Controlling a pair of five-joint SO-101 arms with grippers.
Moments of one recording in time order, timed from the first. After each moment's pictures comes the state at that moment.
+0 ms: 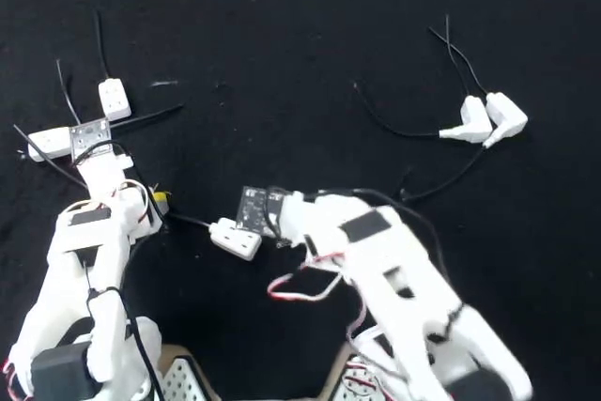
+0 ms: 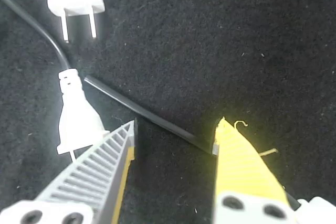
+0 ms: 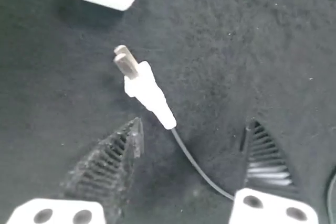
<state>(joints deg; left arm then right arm) -18.1 -27.4 67.4 28.0 2.8 -23.6 -32.0 65.4 47.4 57.1</state>
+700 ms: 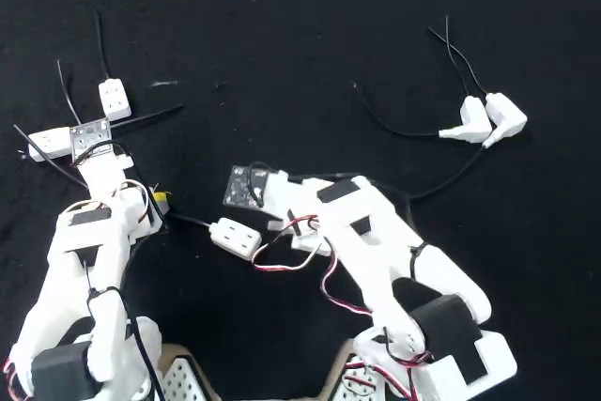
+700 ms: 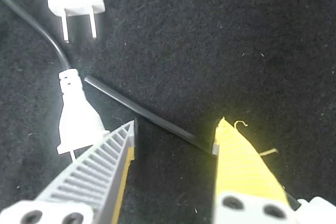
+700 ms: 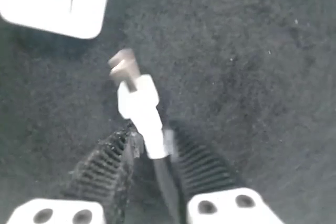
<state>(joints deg) -18.1 -27.4 67.4 28.0 2.8 -24.6 -10.6 53.7 43.1 51.5</state>
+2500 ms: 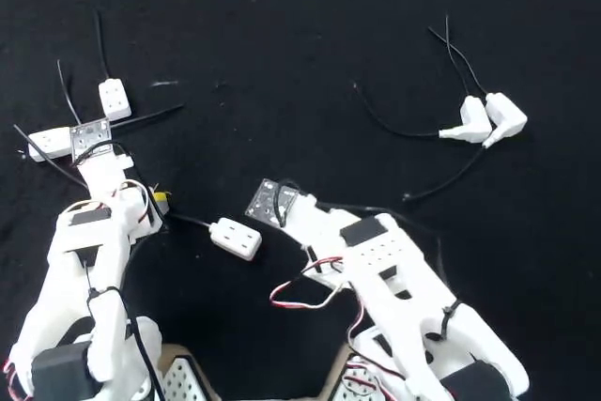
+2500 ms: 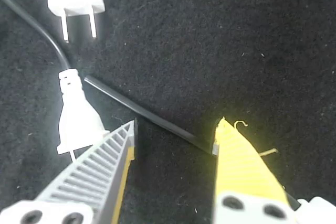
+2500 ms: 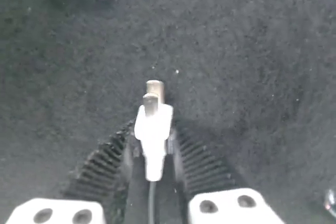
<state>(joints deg) -18.1 -27.4 67.4 28.0 2.8 -24.1 -32.0 70.2 49.3 40.1</state>
